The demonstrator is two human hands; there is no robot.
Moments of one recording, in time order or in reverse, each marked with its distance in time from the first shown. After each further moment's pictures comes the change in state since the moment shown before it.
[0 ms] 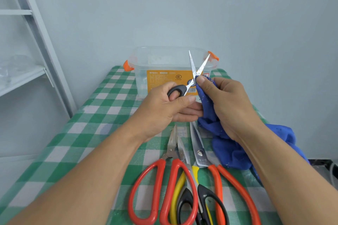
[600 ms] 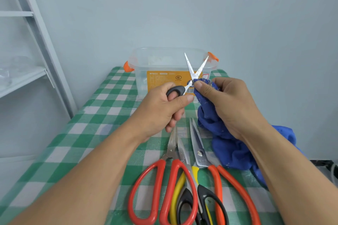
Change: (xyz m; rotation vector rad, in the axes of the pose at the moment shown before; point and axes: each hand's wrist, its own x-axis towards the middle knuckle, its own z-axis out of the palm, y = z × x) left_hand 0.000 -0.002 -0.006 0.265 0.071 0.021; right_hand -0.005 -0.009 -0.007 -0.083 -0.032 -0.045
